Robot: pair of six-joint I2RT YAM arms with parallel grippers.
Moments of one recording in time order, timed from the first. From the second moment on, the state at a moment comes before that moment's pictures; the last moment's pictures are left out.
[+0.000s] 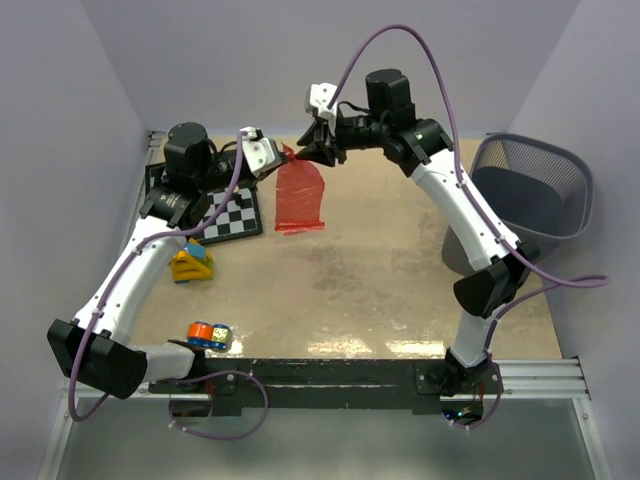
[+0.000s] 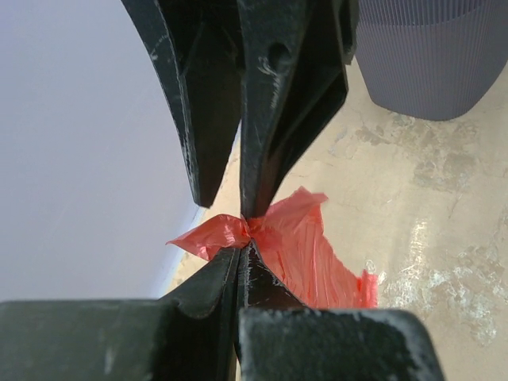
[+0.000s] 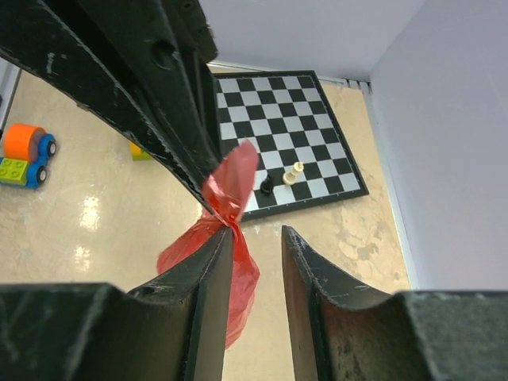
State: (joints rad) left arm -0.33 1.28 1.33 -0.17 0.75 0.56; right arm 0.56 1.83 2.12 -0.66 -0.80 -0.56
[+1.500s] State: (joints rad) left arm -0.33 1.24 1.27 -0.09 0.70 0.50; right arm 0.56 1.83 2.08 -0.59 -0.63 -0.47
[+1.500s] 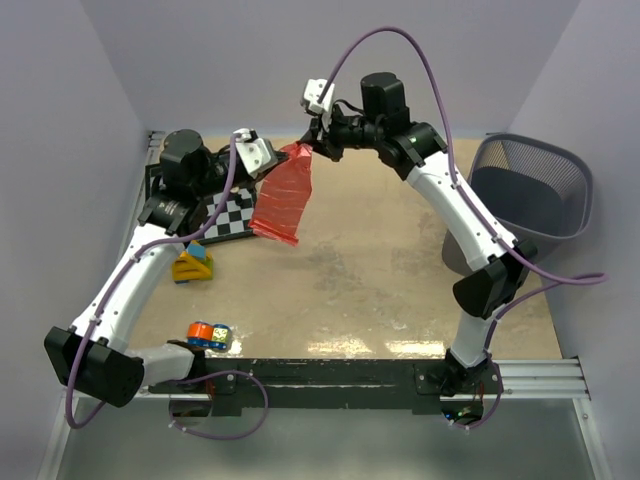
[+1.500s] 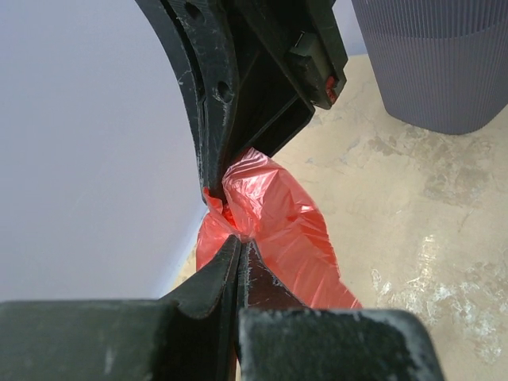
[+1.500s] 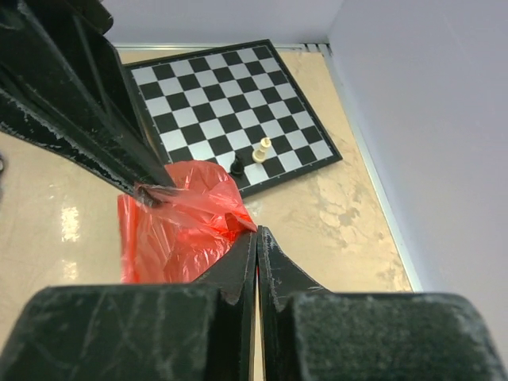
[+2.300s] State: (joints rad) left arm -0.33 1.31 1.28 -0.06 0.66 0.28; right arm 0.52 1.78 1.97 -0.55 -0.42 -0.46
